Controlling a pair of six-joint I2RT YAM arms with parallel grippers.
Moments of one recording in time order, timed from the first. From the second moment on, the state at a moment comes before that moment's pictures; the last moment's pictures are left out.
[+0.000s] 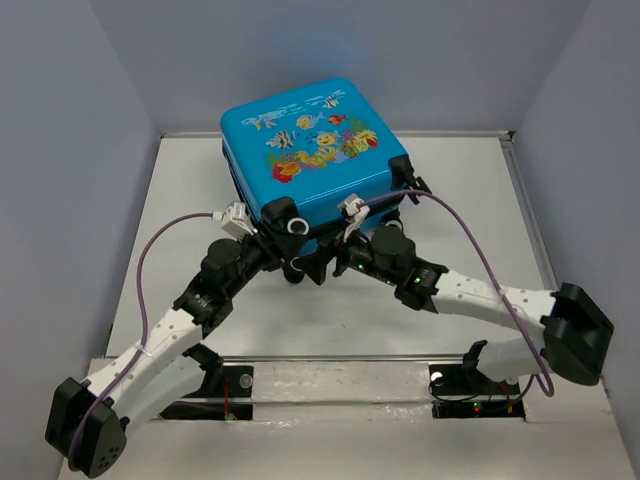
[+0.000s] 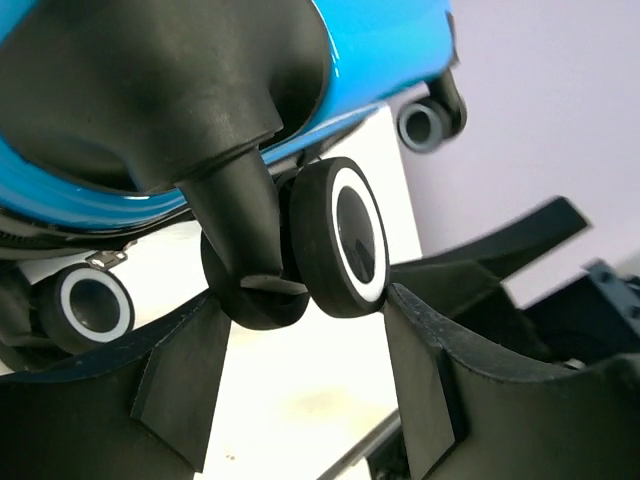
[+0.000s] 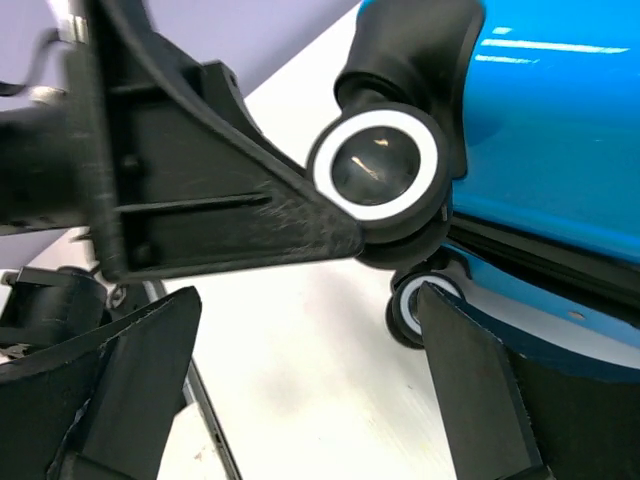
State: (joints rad) left arm -0.56 0.77 0.45 0.13 0.01 -0.94; right arm 0.97 1.39 0.82 0.44 -0.08 0.39
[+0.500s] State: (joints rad) left arm -0.61 0.91 0.49 0.29 0.09 -0.94; right arm 0.94 1.35 0.81 0.27 0.16 0.33
